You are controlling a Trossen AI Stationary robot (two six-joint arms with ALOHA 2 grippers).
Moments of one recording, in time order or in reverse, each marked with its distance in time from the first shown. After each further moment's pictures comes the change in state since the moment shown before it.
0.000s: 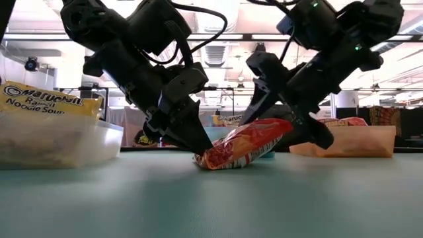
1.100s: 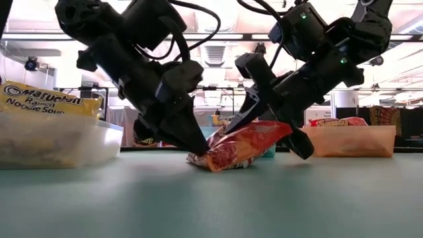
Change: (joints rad) left arm -0.002 -0.089 -0.010 -0.016 -0.016 -0.123; right arm -0.037 0.114 0.005 0.226 -0.110 -0.030
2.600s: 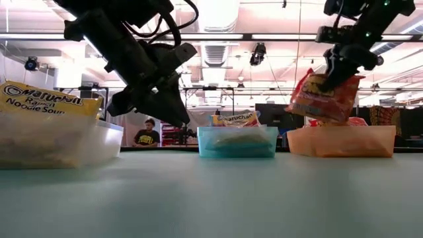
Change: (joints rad) left arm 0.009 -0.204 0.002 -0.274 -0.231 -0.318; right arm -0.510 -0.940 0.034 -1.218 0.049 -1.482
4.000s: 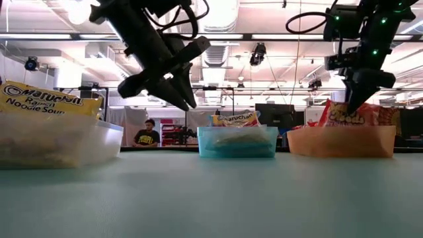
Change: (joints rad) left arm 0.089 -0.002 0.162 -0.211 -0.038 -0.041; right arm -0.100 0.072 -0.038 -0.203 0.077 0.062
